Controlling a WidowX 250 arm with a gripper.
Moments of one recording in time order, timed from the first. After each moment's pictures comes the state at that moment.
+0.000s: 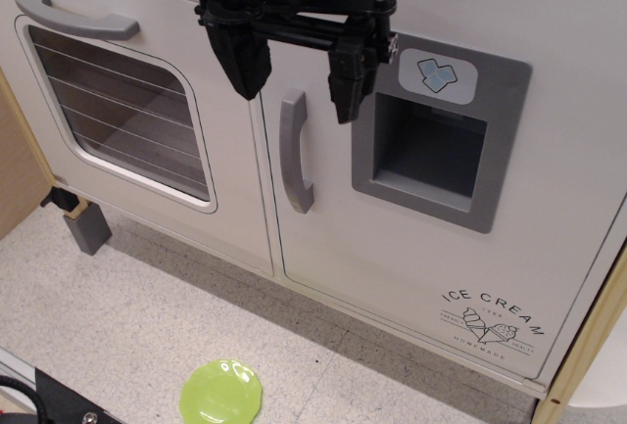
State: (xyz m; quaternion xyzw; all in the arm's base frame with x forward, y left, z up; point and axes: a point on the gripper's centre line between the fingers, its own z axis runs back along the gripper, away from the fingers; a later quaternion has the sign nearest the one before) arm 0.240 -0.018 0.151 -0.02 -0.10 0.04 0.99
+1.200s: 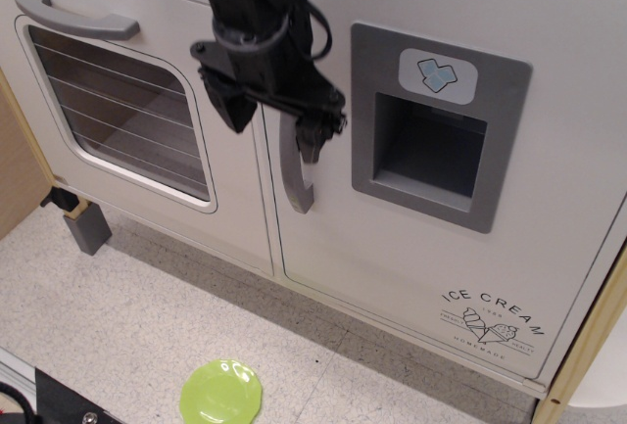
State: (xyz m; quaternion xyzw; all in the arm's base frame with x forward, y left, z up) arm 0.279 0.032 0.069 0.04 -0.17 0.01 0.98
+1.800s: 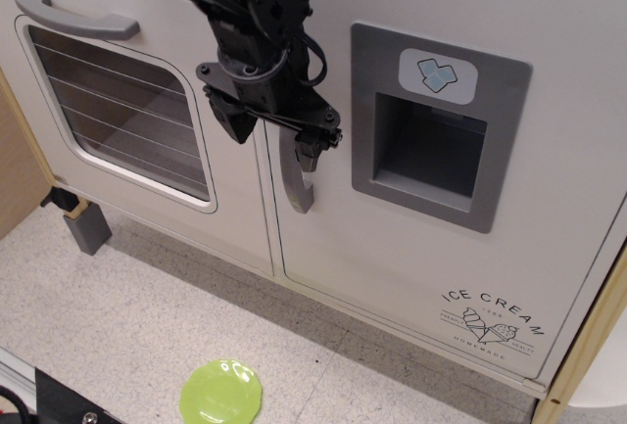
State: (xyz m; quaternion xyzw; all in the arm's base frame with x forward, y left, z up) arm 0.295 0.042 0.045 0.05 -0.19 0.02 0.98
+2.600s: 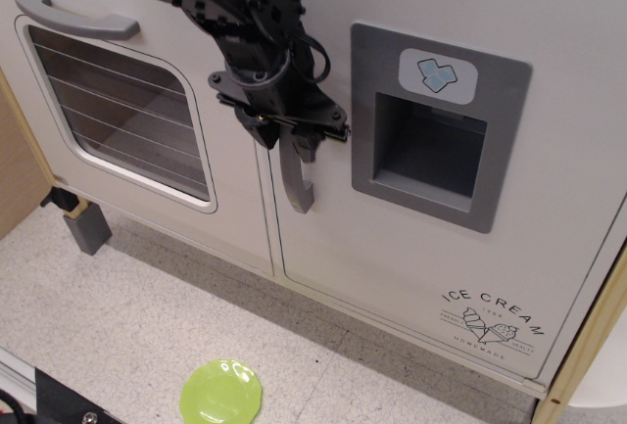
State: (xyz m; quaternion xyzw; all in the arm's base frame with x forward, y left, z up) arm 0.312 0.038 0.035 0.01 -0.22 0.03 0.98
